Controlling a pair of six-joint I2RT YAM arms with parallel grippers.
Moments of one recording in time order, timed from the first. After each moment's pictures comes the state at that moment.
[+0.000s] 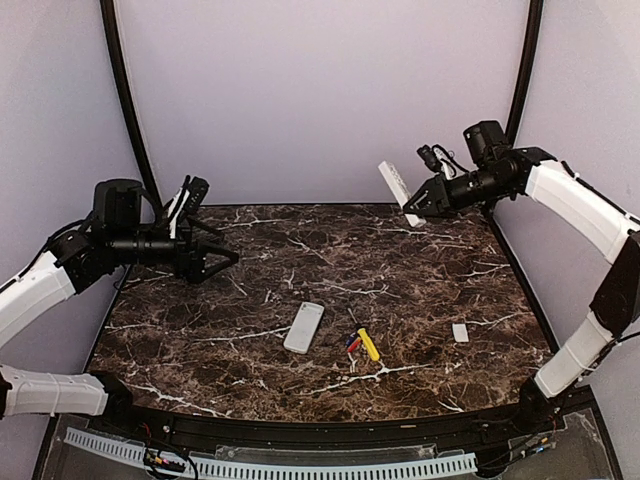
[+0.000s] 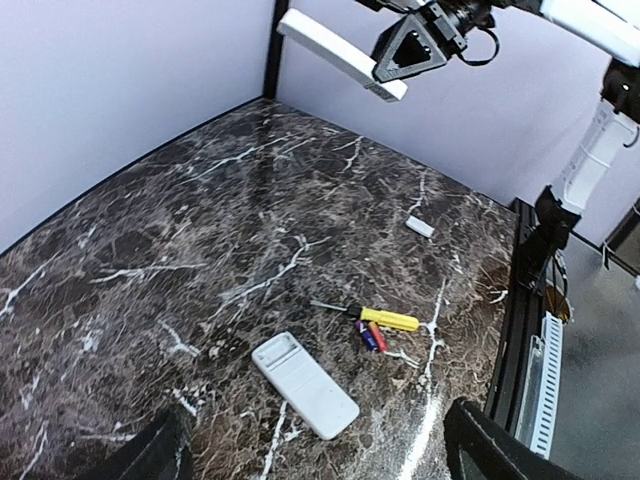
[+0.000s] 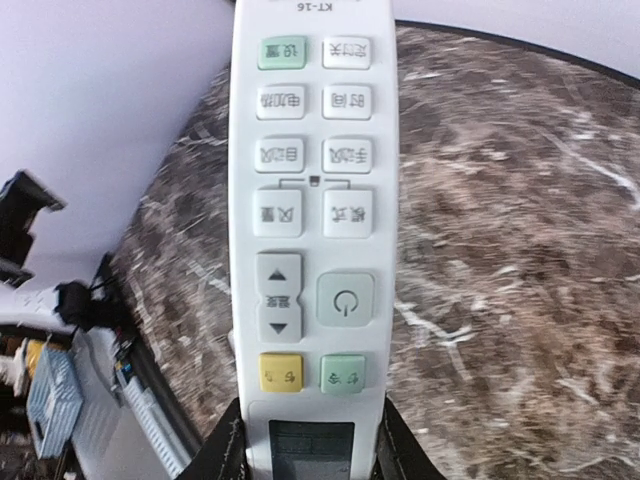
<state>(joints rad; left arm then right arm) -0.45 0.99 0.93 -0.39 0.57 0.04 0.31 1.58 1.55 -0.81 -0.61 0.12</state>
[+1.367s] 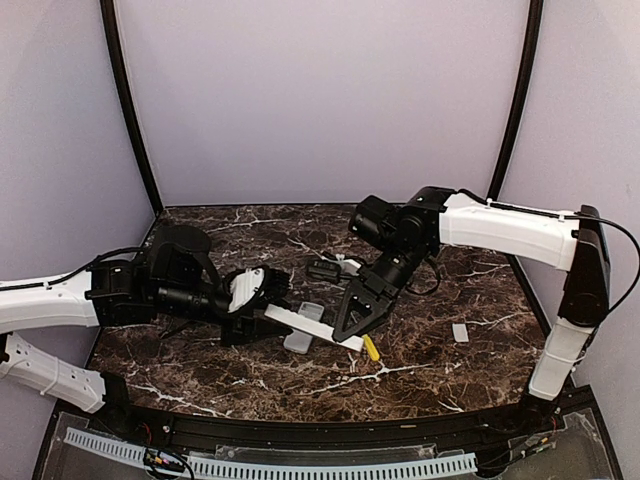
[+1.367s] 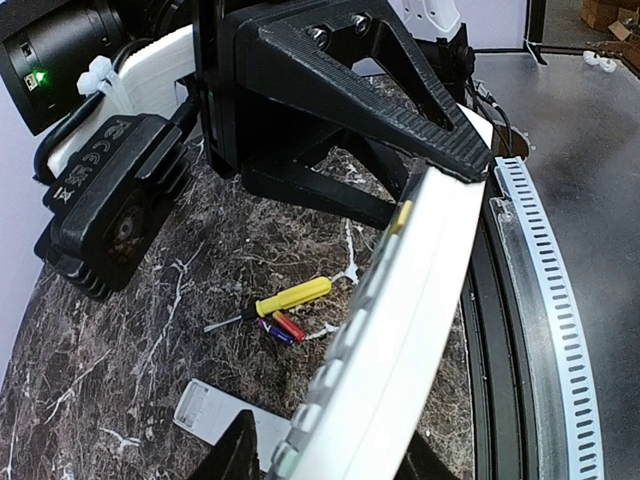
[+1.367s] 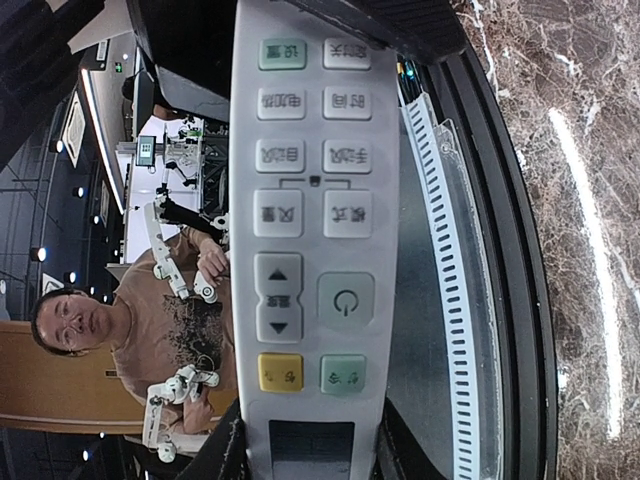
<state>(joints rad) -1.06 1.10 0.86 -0.28 0.27 0.40 0.92 1.77 1.54 -1.15 -1.21 -0.01</state>
